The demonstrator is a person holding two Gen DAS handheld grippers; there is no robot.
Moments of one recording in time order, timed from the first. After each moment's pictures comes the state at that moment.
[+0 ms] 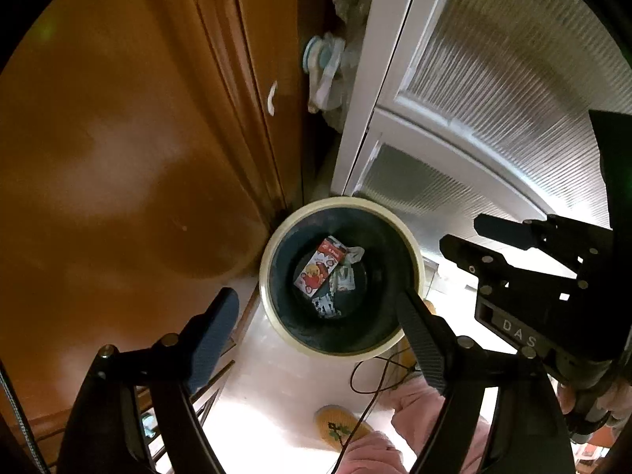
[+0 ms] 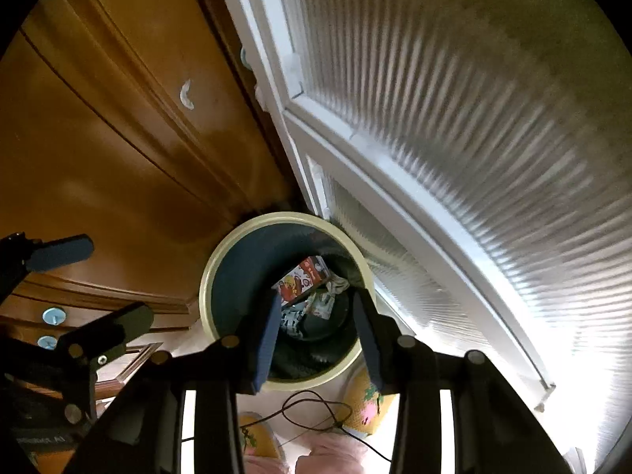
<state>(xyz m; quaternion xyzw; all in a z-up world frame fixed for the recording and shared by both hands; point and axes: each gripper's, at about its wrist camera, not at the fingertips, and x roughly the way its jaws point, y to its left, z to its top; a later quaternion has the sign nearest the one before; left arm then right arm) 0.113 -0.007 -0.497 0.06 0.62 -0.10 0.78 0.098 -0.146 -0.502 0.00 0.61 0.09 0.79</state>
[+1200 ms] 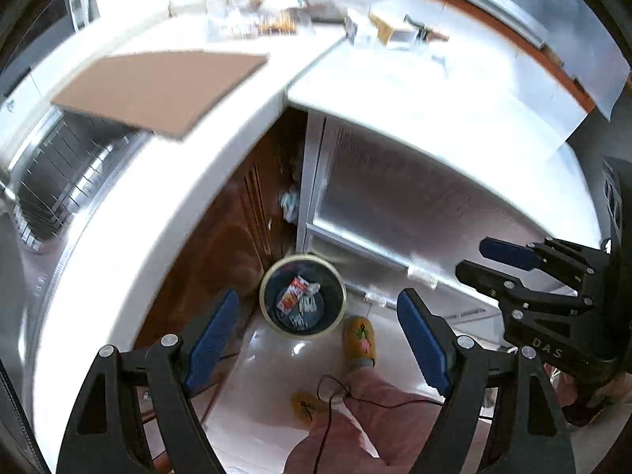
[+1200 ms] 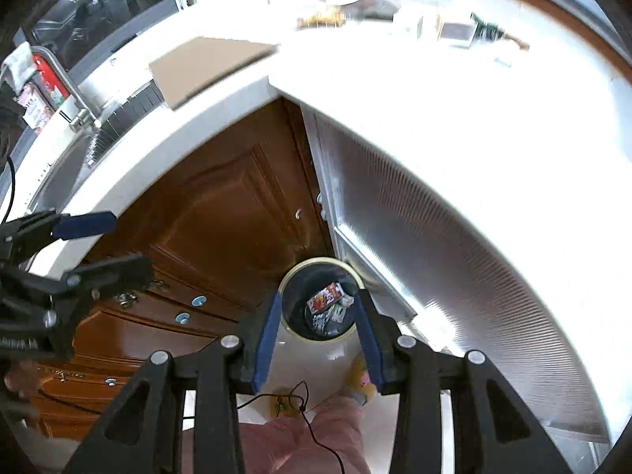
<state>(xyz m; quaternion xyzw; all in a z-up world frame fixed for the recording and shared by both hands) 0.020 -0.012 -0.156 0.03 0.54 -0.13 0.83 -0.001 -0.172 -0.166 -0.01 0.53 0.13 0.84</state>
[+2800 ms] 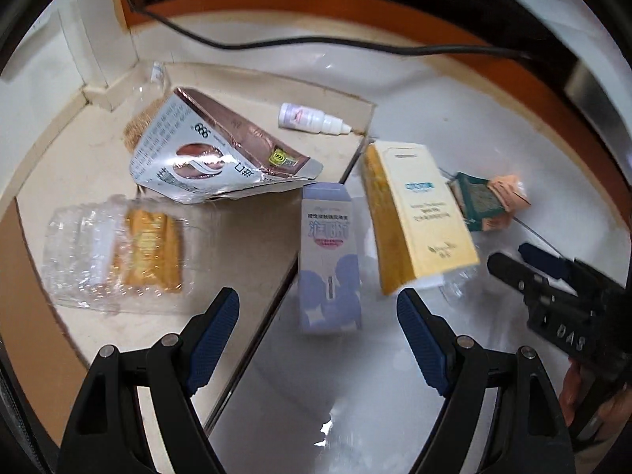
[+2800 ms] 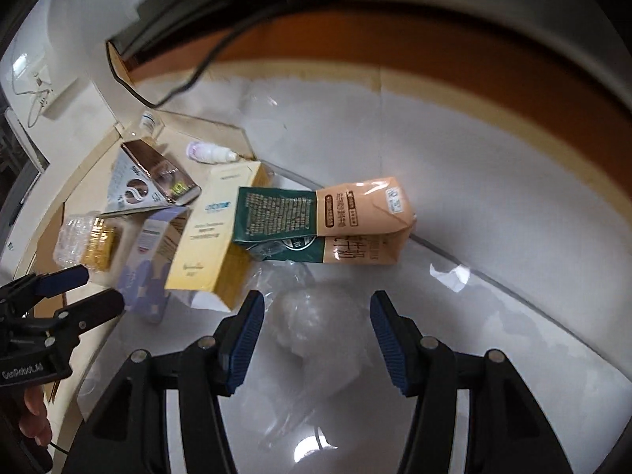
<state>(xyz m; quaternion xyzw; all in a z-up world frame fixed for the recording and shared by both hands) 0.397 -0.190 -0.151 0.03 0.54 -0.10 0.84 0.341 -0.376 -0.156 0.08 0.50 0.03 0.86</state>
